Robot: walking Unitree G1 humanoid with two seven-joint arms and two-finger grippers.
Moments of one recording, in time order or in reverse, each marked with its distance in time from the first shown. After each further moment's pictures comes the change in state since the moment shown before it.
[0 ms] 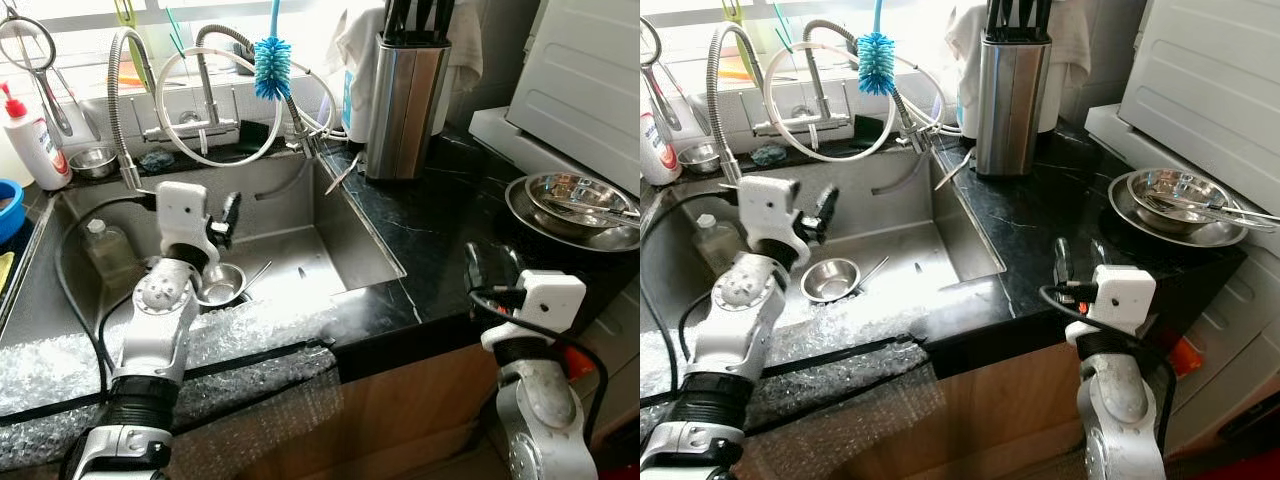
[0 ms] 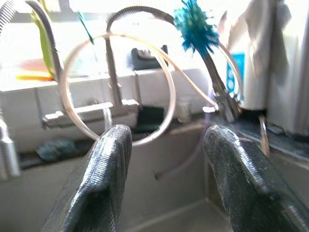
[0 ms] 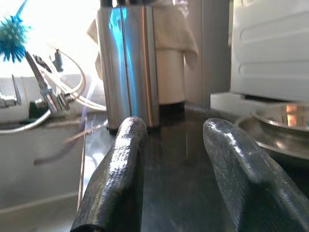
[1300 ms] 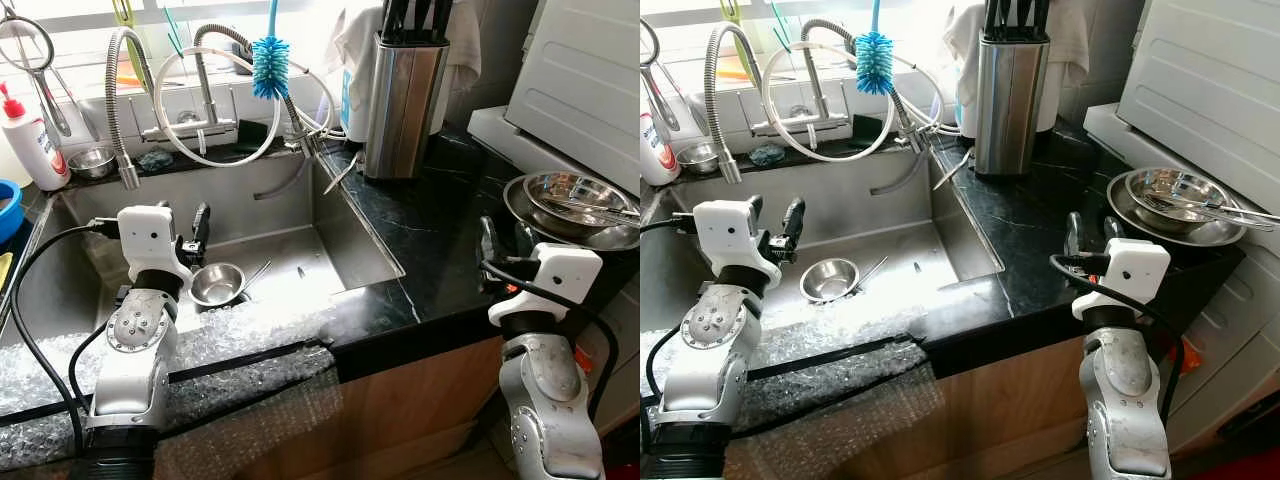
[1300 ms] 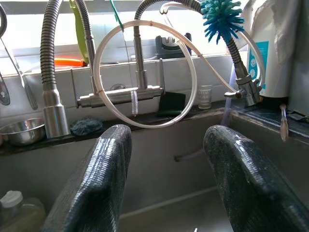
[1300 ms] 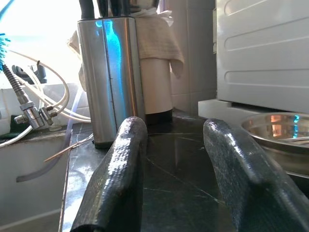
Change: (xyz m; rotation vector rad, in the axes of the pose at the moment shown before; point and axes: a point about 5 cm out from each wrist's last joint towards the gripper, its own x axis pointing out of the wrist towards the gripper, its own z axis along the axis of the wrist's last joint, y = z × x) left arm -0.033 0.006 -0.005 0.004 0.042 0.069; right arm 0.012 -0.006 0.009 0.000 -0.009 -0.067
